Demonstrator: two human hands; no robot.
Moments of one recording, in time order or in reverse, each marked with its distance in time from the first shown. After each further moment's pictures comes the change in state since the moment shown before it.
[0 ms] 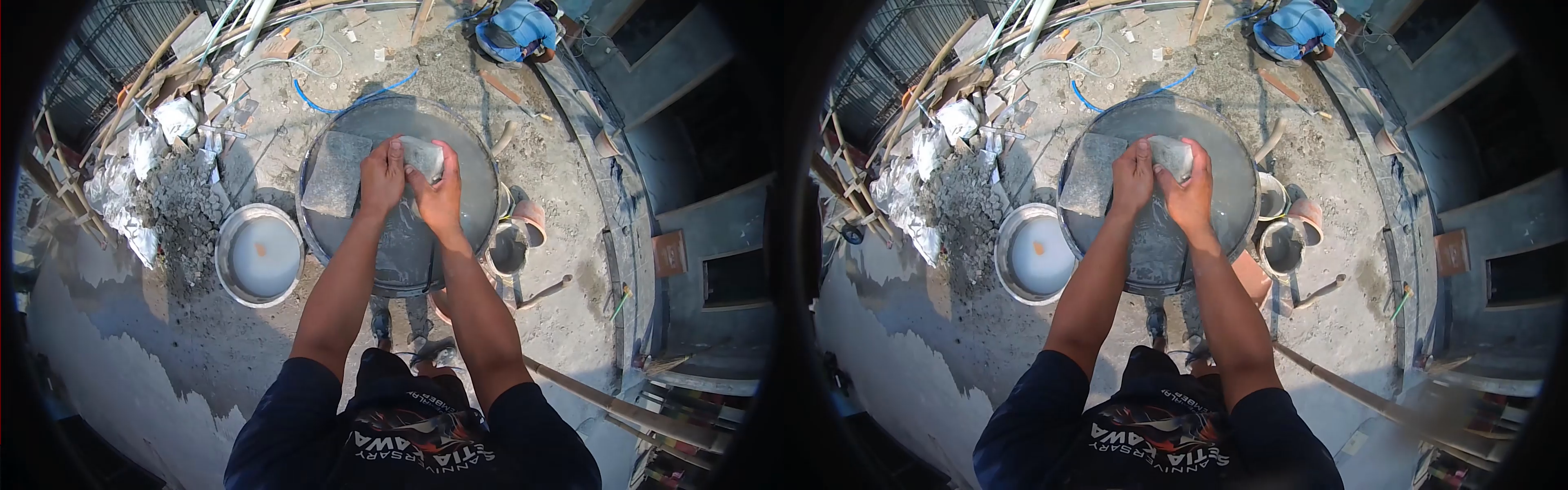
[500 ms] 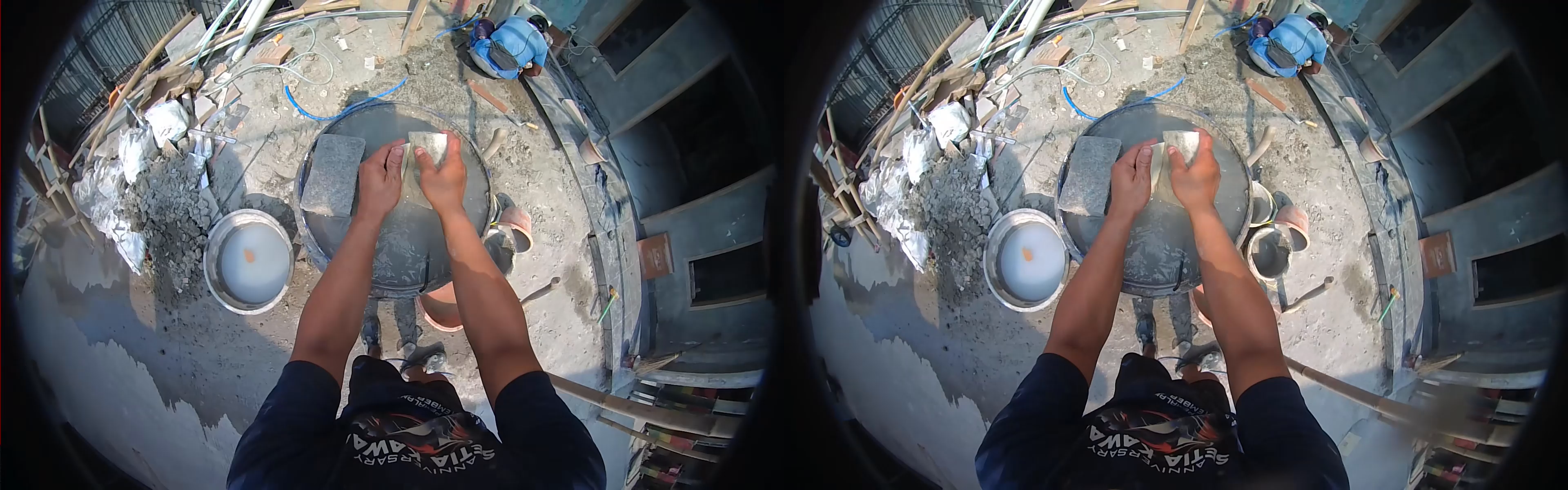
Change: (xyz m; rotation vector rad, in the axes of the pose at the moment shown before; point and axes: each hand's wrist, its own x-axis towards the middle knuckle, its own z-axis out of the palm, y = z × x) left_hand -0.002 -0.003 -0.001 -0.173 0.011 0.079; right_hand 0.032 -0.004 -0.005 -0.341 0.074 0.097
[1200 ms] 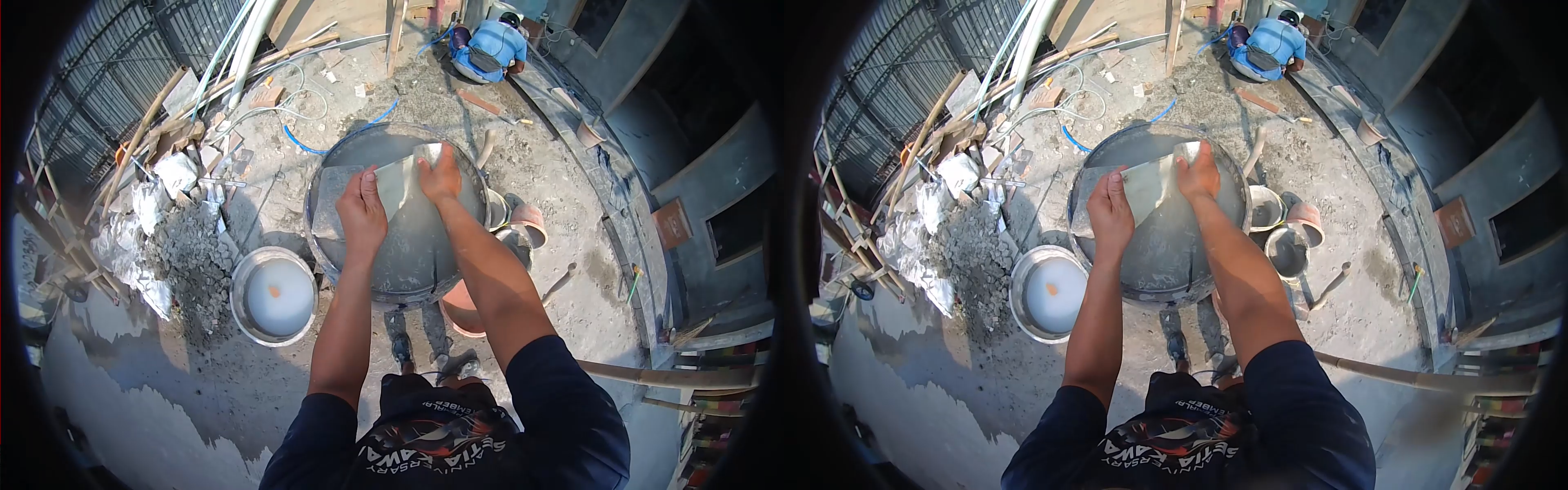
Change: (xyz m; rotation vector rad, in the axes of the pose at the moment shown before) left_hand -0.024 0.083 -0.040 0.111 0.084 0.012; right_hand 0.023 0.028 0.011 -0.219 -0.029 0.281
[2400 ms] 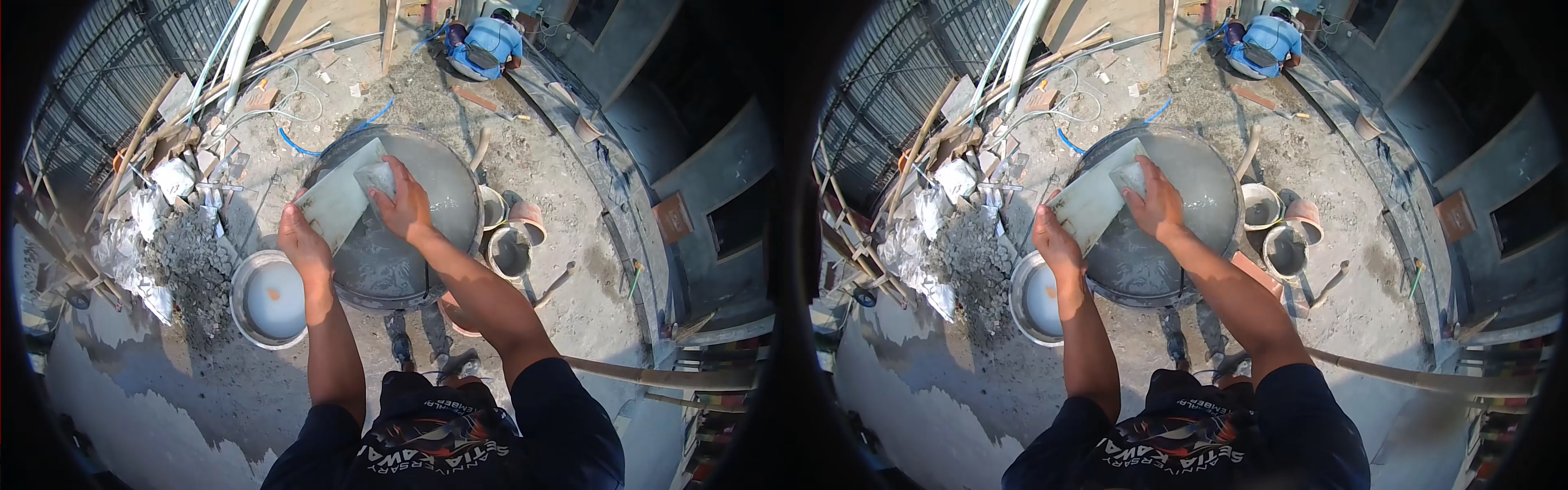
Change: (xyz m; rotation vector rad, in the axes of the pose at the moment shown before) left_hand -0.006 -0.005 -0.052 -0.242 0.244 -0.200; right_hand -0.062 -0.037 -0.019 0.179 -0.164 -0.444
